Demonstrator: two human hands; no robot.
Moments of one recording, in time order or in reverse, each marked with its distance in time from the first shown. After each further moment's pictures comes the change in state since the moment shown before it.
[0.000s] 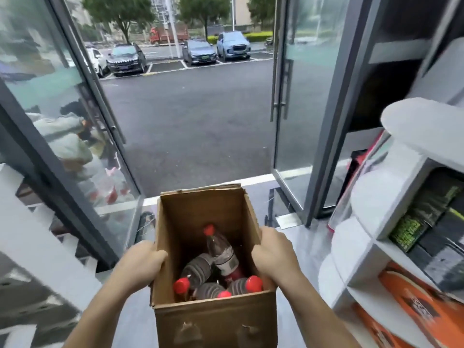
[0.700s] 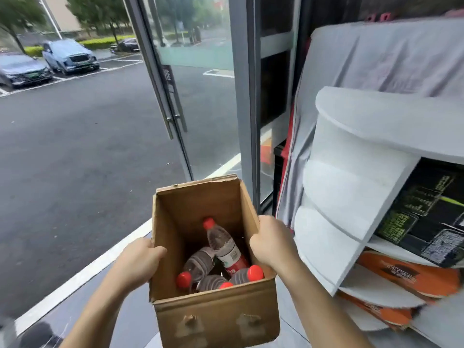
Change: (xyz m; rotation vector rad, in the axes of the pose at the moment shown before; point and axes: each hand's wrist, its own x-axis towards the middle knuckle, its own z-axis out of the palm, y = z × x) left_hand 0.415 0.190 0.024 0.075 -0.325 0.493; right_hand 0.302 -0.017 -0.024 -0.063 0.475 0.455
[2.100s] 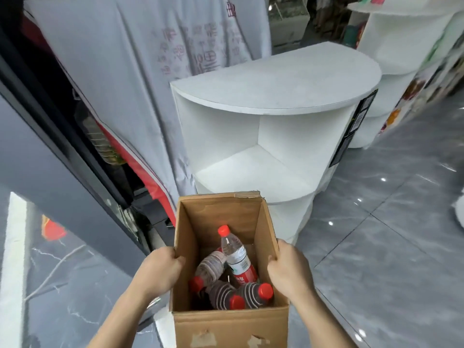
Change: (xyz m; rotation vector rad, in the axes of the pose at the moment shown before) left_hand 0.523 0.261 0.127 0.543 -0.804 1.151; right_hand 0.322 -0.041 0.134 0.187 0.728 1.264
